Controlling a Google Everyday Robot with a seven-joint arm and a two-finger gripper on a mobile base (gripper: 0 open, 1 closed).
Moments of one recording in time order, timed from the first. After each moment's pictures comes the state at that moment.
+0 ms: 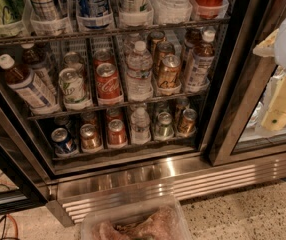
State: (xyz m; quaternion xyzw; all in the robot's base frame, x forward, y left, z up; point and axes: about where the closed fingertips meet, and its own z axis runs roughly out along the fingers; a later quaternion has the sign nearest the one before) arm 0.438 -0.217 0.976 -0.60 0.78 -0.03 0.16
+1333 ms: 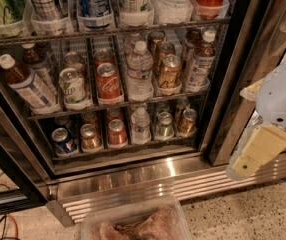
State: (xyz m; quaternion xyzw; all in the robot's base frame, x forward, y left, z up) arm 0.392 -0.181 0.919 -0.54 0.82 0.04 0.19
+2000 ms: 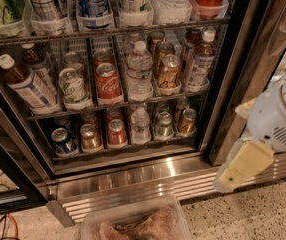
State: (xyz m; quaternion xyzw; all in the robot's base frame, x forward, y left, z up) arm 0.384 -0.172 0.890 -0.51 0.84 0.07 0.20
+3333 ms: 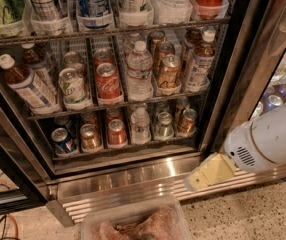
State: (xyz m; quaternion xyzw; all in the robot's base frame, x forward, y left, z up) arm 0.400 -0.162 0.807 -0.33 0.91 0.12 0.21
